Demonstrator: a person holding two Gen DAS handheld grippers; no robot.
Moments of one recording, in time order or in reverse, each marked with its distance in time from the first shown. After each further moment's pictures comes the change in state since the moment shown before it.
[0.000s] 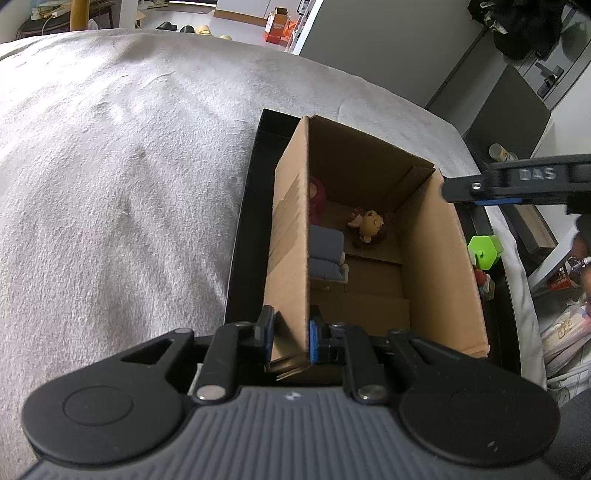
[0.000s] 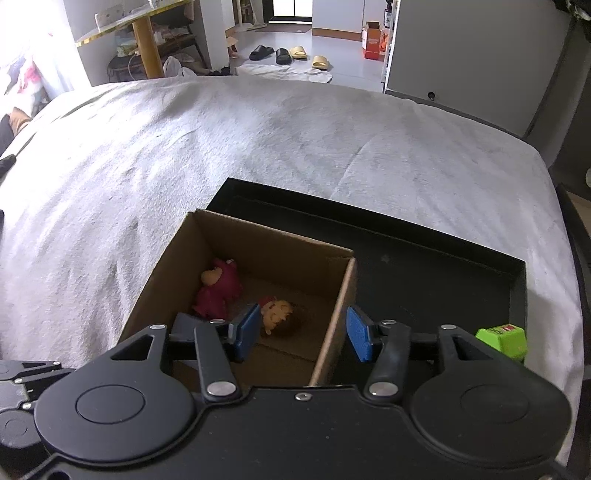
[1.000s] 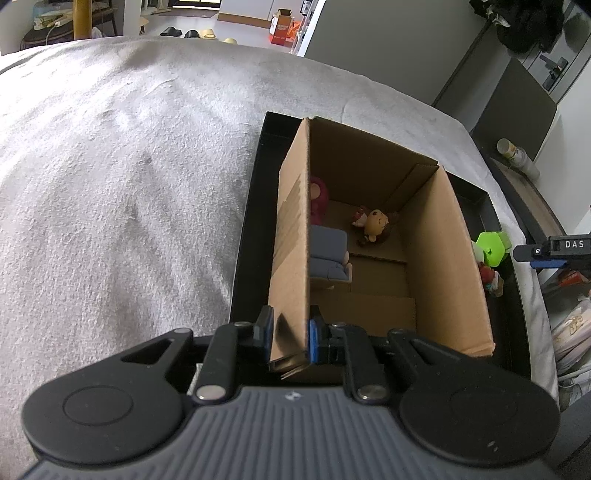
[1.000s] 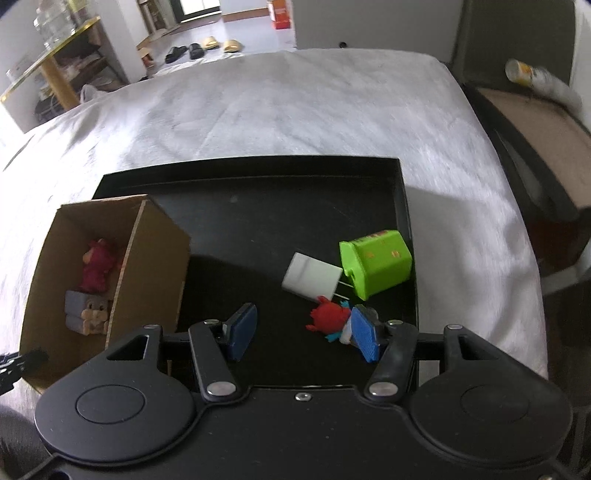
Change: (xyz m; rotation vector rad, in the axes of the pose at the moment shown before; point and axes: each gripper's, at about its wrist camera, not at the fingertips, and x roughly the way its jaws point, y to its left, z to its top) left arm -0.002 -0.007 0.000 0.023 -0.003 0.044; right arm 0.002 -0.142 -0.066 0.272 0.070 -0.063
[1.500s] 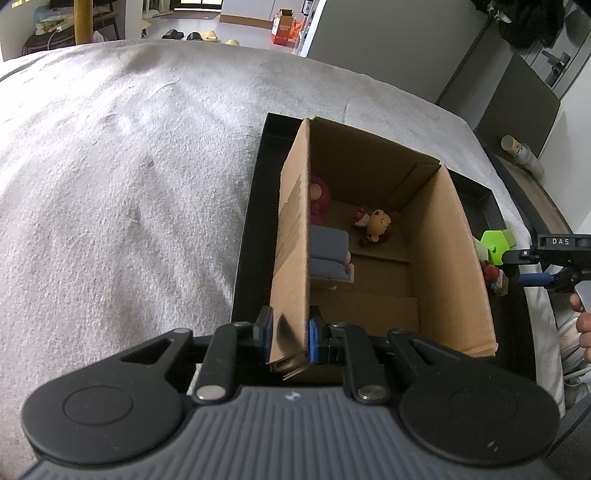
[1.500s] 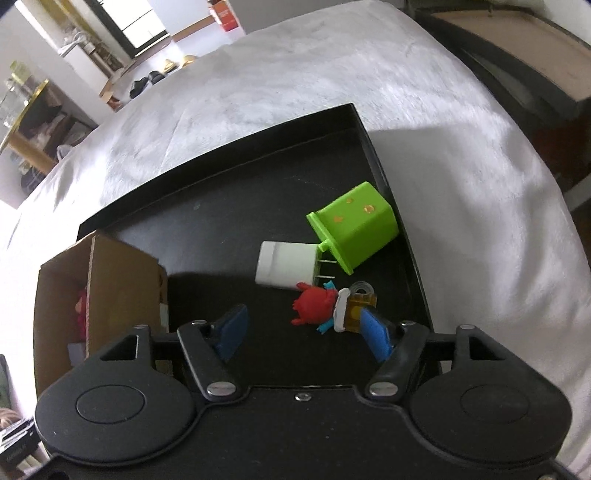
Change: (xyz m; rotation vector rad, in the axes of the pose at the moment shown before) left arm 0.000 -0.004 0.001 0.015 0.000 0.024; right arm 0.039 -0.045 -0.010 0.275 0.037 0.090
